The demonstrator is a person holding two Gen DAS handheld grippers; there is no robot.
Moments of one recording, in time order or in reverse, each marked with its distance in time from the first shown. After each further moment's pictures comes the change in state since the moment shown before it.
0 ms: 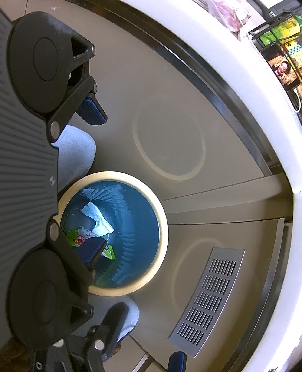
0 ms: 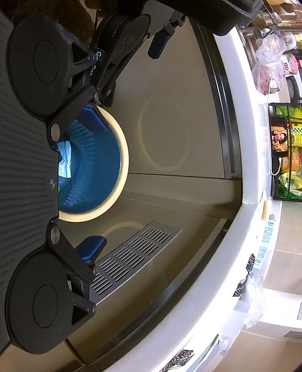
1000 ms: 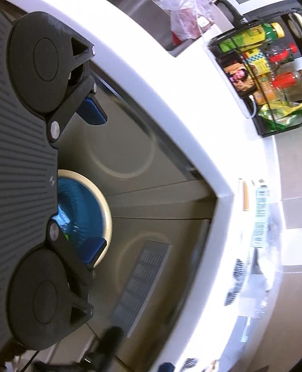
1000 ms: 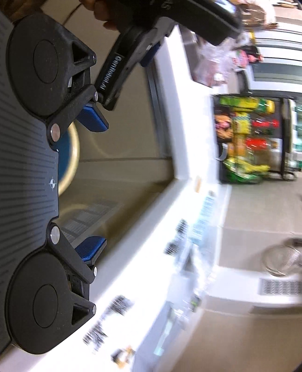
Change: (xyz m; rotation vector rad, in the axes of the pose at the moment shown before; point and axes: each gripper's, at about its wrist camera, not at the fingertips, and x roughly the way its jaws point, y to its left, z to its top) left arm -0.068 0.017 0.069 -0.043 -0.172 -0.045; right arm -0.073 -0.046 0.041 0.041 -0.259 -0.037
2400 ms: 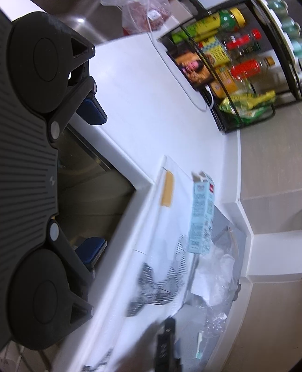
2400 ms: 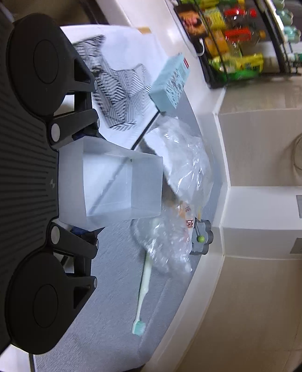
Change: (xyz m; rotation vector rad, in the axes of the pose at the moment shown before) left arm 0.029 -0.030 0.137 -0.013 -0.069 0.034; right arm 0.155 -0.217 0.074 0.209 0.114 -0.111
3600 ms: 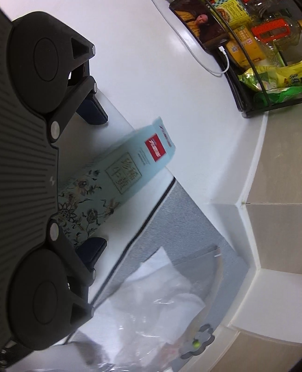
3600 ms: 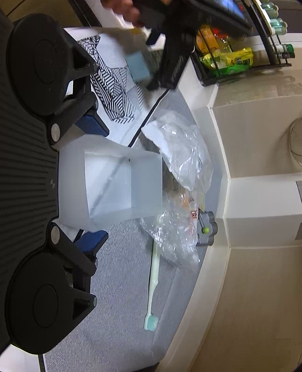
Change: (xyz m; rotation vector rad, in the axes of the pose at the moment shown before) left arm 0.156 -0.035 0.131 -0.195 0.193 0.002; right arm 0.004 -0.004 0.002 0.036 0.008 -0.035
